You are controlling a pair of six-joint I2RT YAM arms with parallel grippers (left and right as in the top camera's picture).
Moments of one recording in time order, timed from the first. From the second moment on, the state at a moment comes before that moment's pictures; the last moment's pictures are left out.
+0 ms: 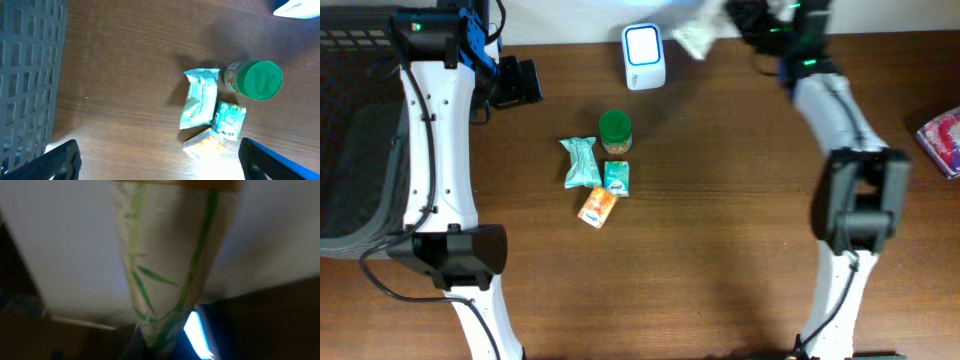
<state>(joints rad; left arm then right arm) -0.04 2.17 2.58 -1.69 -0.02 -0.25 -0.05 2.30 1.95 0.04 -0.62 0.92</state>
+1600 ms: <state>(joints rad) -0.04 2.17 2.58 -1.69 -0.02 -0.25 -0.56 2.33 1.96 -0.87 0.14 -0.15</state>
